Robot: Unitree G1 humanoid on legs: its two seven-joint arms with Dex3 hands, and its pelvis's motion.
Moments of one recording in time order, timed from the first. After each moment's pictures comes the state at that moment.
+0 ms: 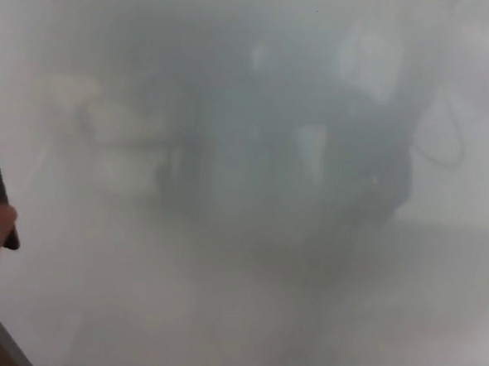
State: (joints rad) left_arm 0.10 0.11 0.62 -0.30 -1.56 0.61 -1.05; right_arm -0.02 -0.15 0.26 1.22 -0.44 -0.85 -0.59
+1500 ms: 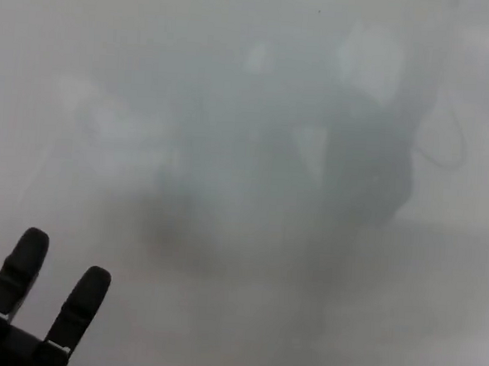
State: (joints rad) left_arm 0.20 0.26 0.29 0.25 -1.19 0.42 -1.01; right_arm -0.02 -0.16 0.27 1.22 -0.47 -0.85 -0.62
